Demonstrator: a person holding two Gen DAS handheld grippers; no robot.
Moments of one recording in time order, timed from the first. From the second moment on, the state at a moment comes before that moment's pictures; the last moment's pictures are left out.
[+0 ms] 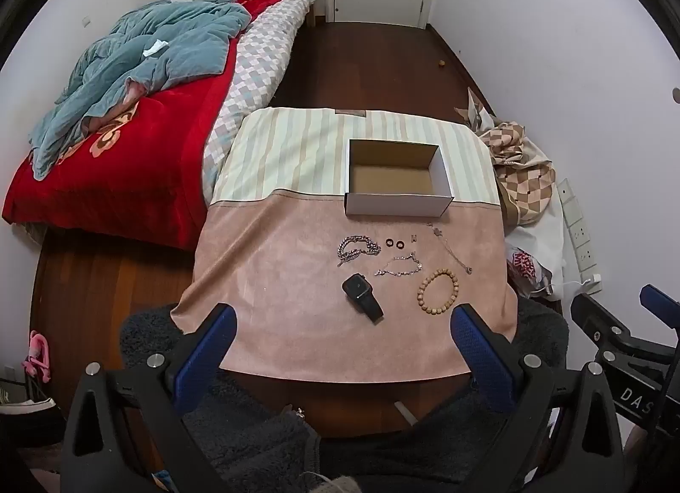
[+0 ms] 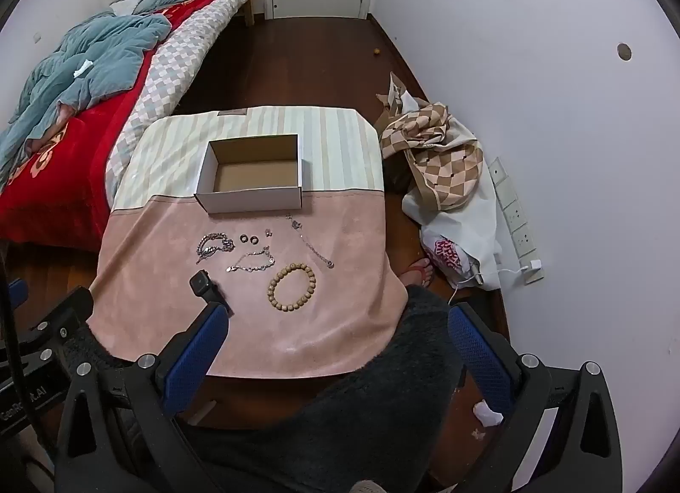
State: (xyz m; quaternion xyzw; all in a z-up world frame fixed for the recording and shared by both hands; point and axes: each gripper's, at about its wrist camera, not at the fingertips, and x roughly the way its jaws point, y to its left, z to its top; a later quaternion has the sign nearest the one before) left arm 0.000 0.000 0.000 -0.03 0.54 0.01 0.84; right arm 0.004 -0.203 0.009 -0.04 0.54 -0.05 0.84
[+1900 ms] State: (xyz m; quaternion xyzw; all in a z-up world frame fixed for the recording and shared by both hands) left arm -0.004 -0.005 -0.006 -0.02 0.54 0.01 0.84; right arm 0.004 -0.212 0.015 -0.04 0.53 -0.06 0.84
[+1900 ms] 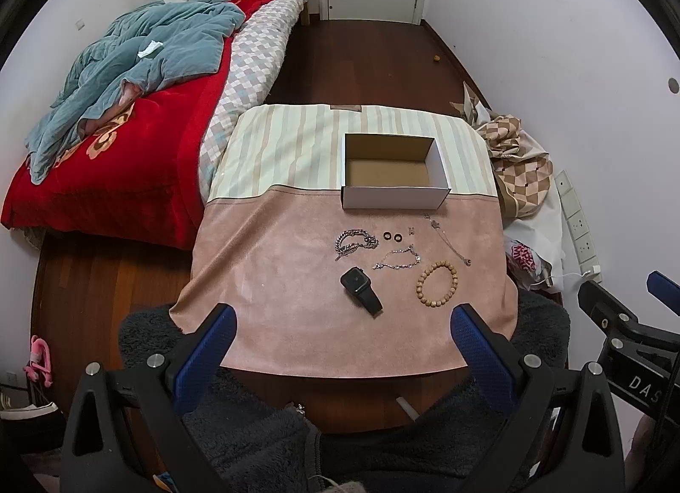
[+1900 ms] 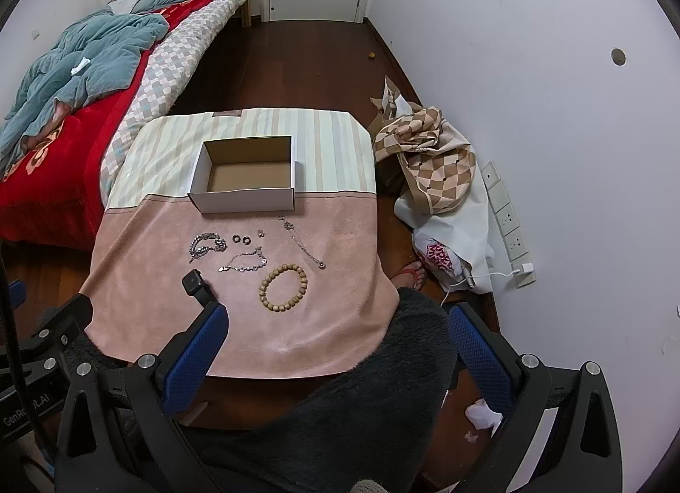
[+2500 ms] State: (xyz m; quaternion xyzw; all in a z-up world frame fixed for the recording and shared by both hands) left arm -0.005 -0.004 0.000 -0.02 0.54 0.00 0.84; right arm 0.002 -0.209 0.017 -0.05 0.53 -0.06 0.85
